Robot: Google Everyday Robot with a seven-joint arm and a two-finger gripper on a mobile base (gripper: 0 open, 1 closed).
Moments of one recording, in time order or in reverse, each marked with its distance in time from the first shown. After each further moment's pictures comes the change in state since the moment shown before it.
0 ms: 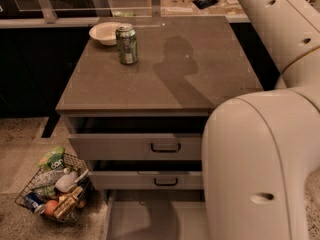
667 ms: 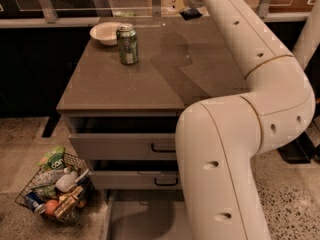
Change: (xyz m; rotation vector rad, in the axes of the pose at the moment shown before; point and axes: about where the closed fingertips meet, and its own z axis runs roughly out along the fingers) arm 0.010 0.024 0.078 -0.013 0.013 0.095
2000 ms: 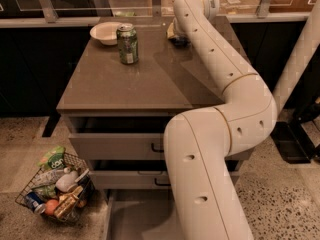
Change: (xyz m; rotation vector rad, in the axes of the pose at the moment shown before) arm 0.077 0.031 0.109 -0.001 0.101 0.172
